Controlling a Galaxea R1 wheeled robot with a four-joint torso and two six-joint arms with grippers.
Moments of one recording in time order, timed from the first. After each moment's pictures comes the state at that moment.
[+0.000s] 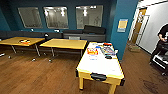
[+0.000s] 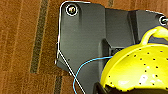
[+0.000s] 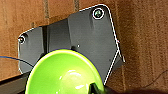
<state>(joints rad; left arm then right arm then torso) 1.50 2.95 -2.70 0.06 -0.01 -0.10 -1.54 2.72 -2.36 0.40 0.11 -0.20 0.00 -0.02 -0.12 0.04</state>
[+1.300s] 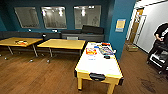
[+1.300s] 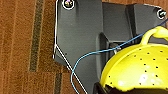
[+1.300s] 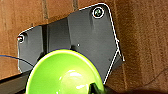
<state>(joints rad) 1.52 2.96 -2.70 0.08 0.00 -0.10 -1.54 2.72 -2.37 0.40 0.11 -0.20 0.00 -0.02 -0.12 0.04</state>
